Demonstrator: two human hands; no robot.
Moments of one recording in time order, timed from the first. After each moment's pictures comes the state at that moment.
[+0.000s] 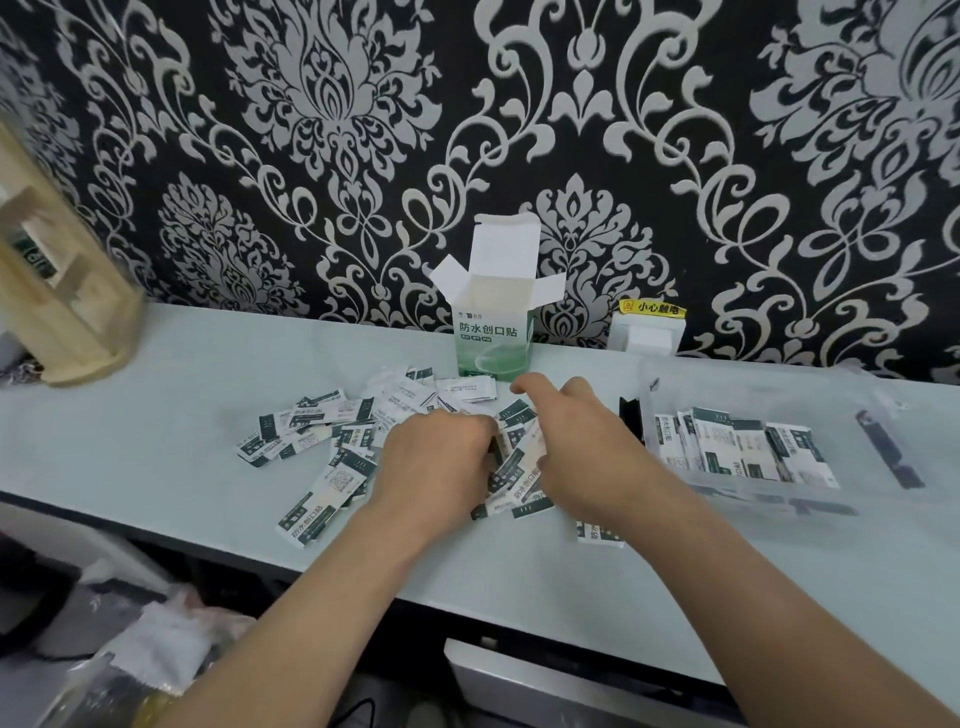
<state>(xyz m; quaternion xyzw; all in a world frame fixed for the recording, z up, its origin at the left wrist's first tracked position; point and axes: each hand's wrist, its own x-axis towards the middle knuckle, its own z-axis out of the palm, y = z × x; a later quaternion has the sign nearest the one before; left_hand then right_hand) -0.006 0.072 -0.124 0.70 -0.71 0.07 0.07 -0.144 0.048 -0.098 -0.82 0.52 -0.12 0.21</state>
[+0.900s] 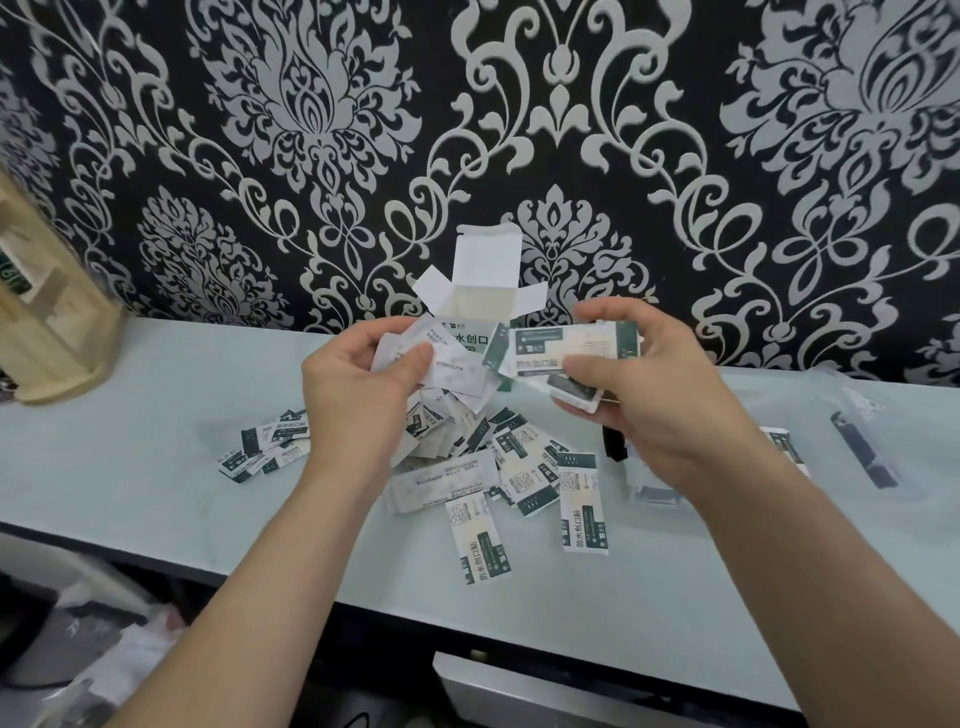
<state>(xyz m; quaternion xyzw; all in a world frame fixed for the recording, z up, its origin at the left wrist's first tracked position) 0.007 0.065 -0.080 0.57 -0.36 -0.27 0.68 -0.182 0.030 -0.063 -0.48 0.43 -0.47 0.60</state>
